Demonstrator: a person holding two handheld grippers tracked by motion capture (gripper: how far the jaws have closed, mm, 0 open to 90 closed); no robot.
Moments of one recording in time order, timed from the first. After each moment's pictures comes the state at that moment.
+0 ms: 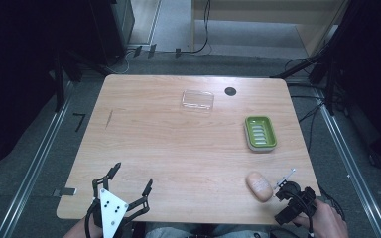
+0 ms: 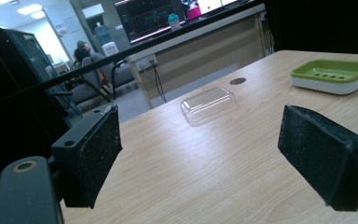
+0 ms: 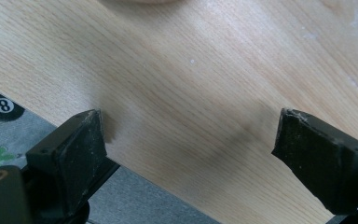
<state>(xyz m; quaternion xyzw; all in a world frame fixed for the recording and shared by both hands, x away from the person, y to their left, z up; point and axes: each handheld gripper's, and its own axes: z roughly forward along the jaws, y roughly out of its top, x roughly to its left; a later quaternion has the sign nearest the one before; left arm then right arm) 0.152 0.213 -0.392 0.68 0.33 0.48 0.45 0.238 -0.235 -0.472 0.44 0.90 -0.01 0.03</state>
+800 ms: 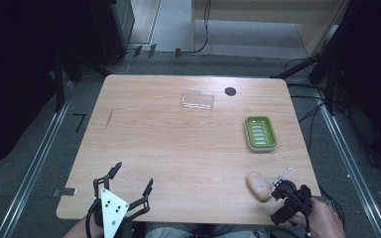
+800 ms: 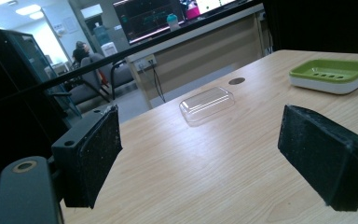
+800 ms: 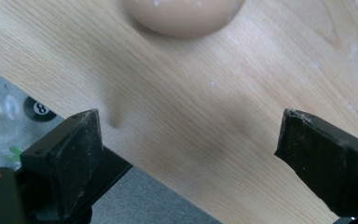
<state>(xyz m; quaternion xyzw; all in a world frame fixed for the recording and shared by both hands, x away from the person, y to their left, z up) 0.152 0.212 -0.392 0.68 0.33 0.48 0.45 0.238 -0.222 -0.462 0.43 0.90 0.01 0.03</state>
